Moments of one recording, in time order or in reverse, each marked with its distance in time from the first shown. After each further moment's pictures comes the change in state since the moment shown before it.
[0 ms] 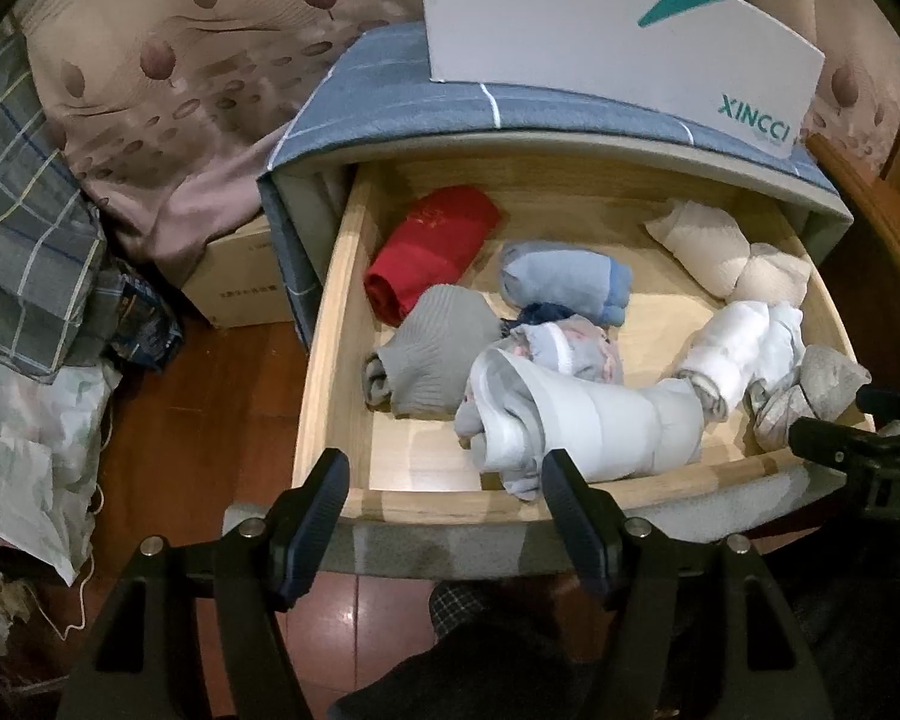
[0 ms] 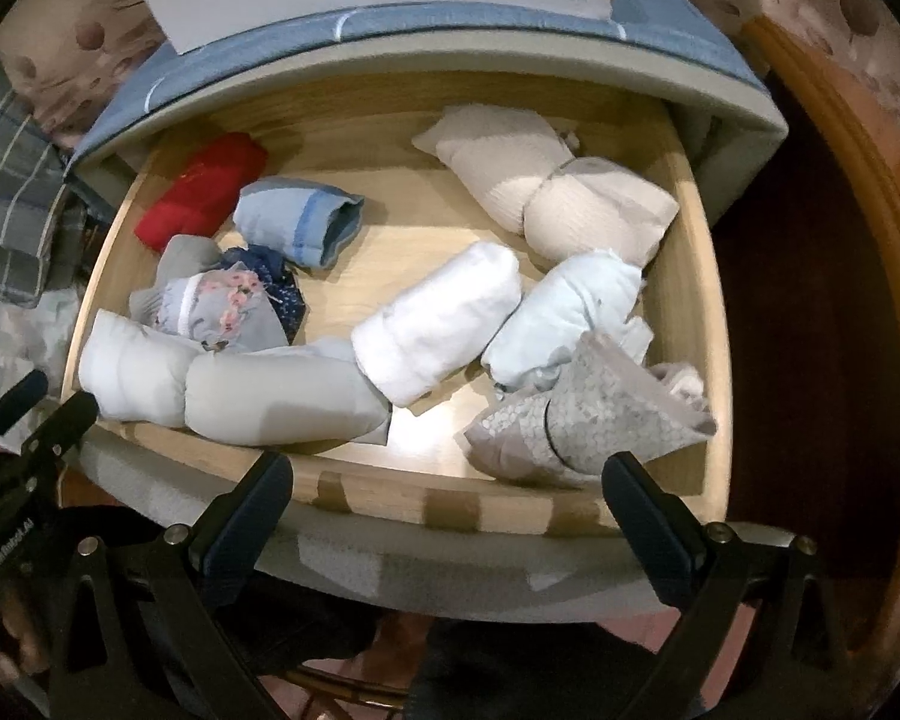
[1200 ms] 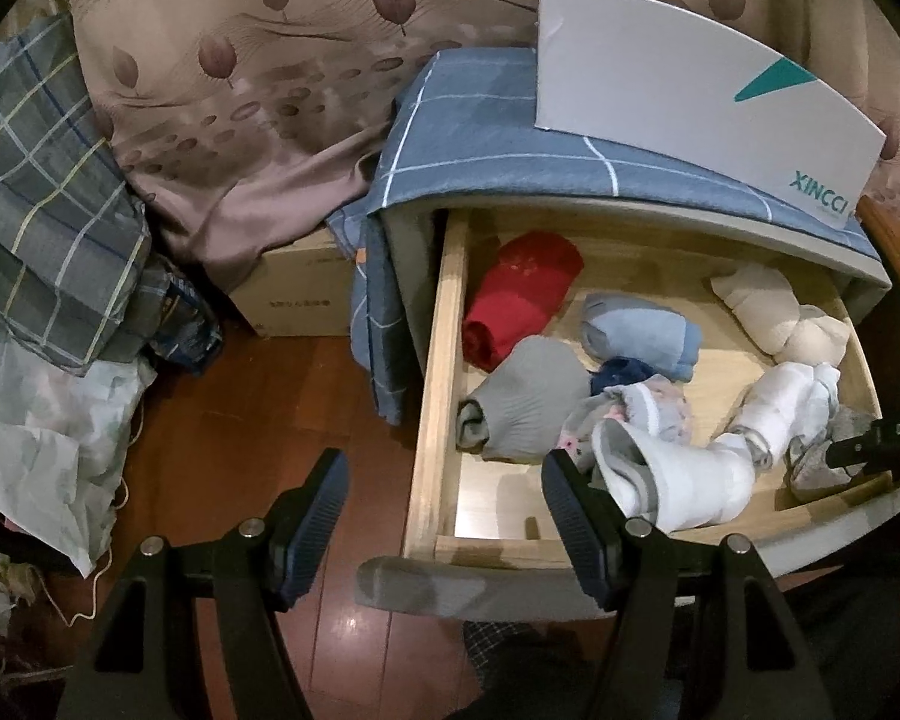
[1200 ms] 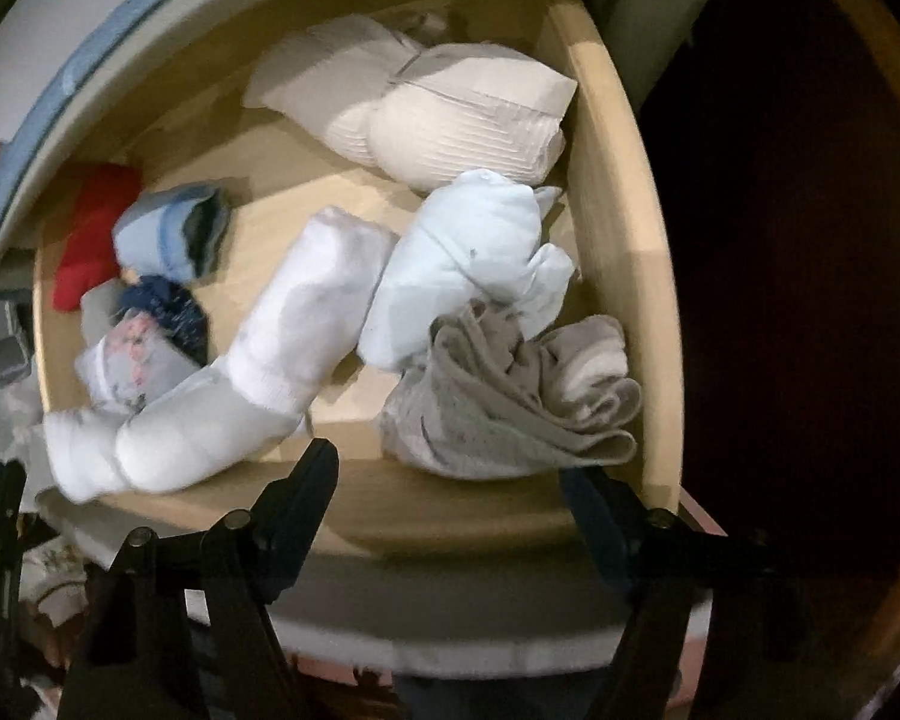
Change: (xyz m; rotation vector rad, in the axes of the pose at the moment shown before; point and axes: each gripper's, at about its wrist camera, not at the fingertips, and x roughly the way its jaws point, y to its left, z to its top) left arm -0.008 0.050 0.017 -0.059 -0.033 0.060; right arm 0.046 -0.066 0.031 0.270 0.331 0.032
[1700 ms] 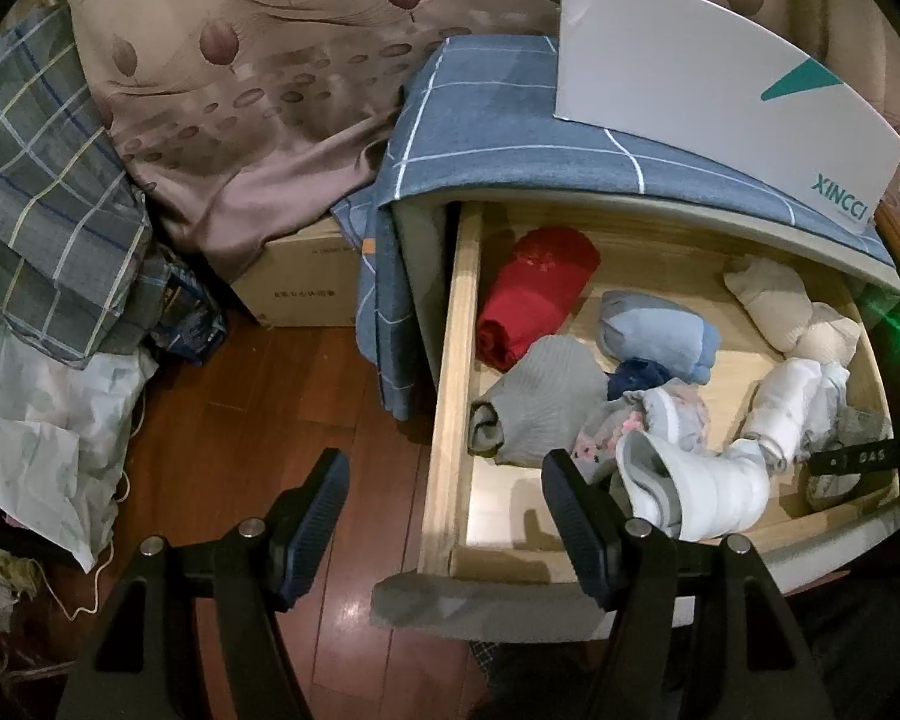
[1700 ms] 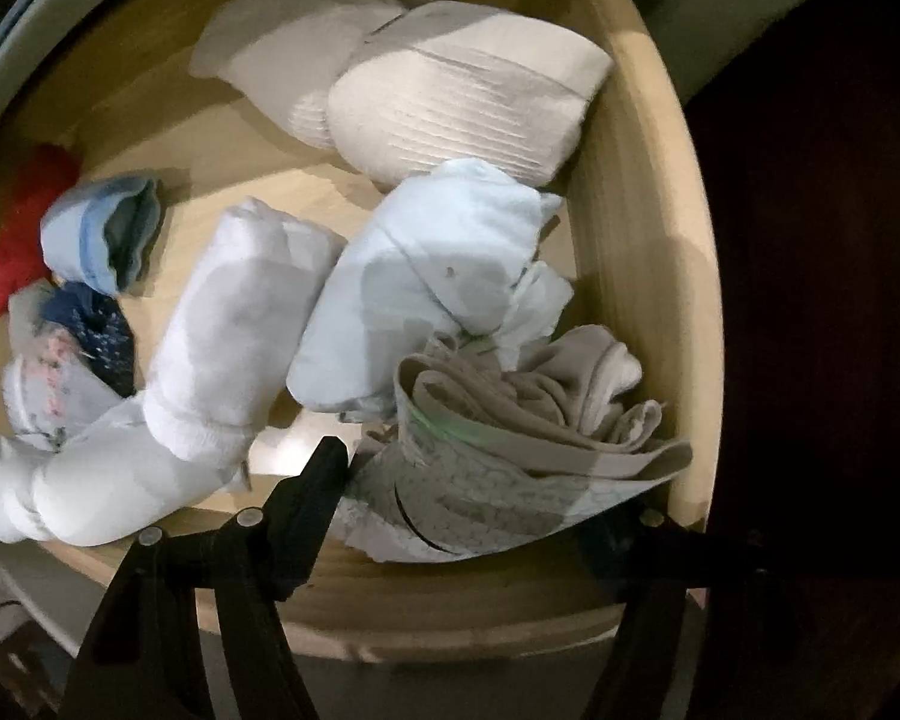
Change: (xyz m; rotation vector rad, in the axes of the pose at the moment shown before) left arm 0.007 0.005 0.006 0.007 0.027 0.001; right arm 0.038 0.023 0.014 -0.074 -0.034 -0.147
